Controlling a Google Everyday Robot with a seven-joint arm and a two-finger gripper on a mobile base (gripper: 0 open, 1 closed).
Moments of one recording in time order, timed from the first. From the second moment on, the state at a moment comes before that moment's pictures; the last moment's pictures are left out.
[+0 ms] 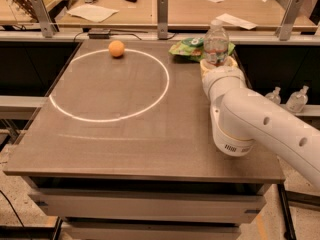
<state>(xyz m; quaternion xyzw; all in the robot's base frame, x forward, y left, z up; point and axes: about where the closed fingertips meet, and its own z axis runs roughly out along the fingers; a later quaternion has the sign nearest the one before) 0.662 -0.182 0.904 -0.04 0.74 -0.10 0.66</state>
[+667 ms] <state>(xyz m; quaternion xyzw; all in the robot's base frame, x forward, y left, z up) 0.686 -0.189 0.891 -0.01 0.75 -0.08 0.65</state>
